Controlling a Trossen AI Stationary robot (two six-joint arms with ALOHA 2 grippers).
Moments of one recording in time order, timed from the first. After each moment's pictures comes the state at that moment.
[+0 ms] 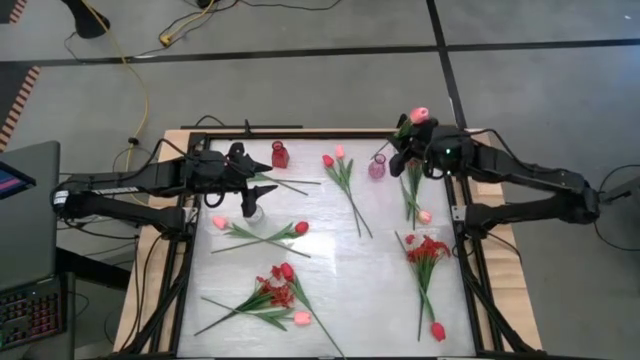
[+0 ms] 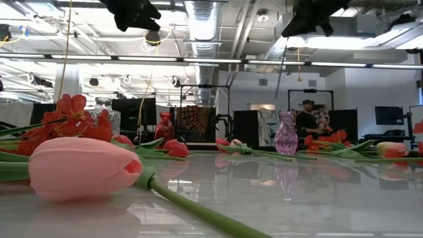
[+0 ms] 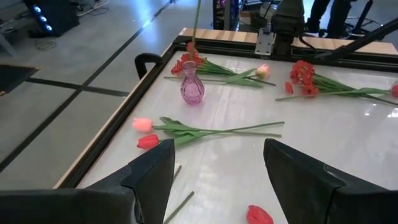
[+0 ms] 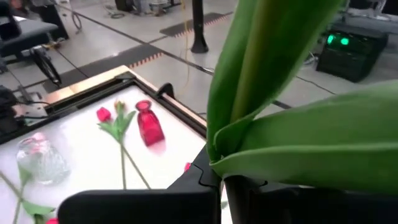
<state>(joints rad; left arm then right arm) 0.12 0.93 0.93 -0.41 -0.19 -0.04 -0.31 0.96 0.99 -0.37 0.42 0.19</state>
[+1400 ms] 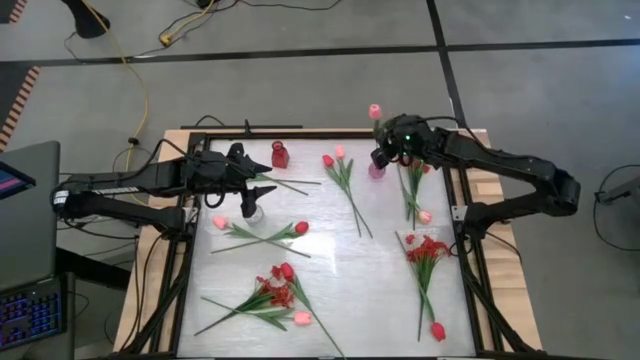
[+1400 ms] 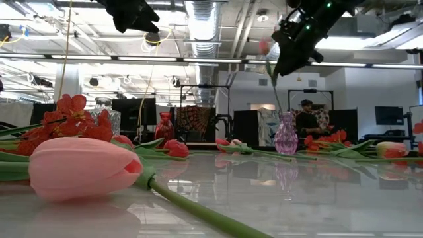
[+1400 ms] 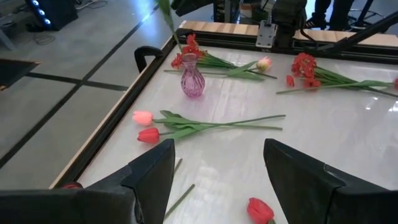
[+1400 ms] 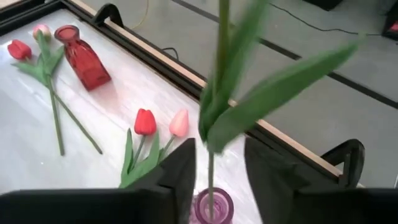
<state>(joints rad) 0.12 0.93 0.93 -0.44 -0.19 -0.04 -0.46 1.20 1.03 -0.48 0.36 0.23</state>
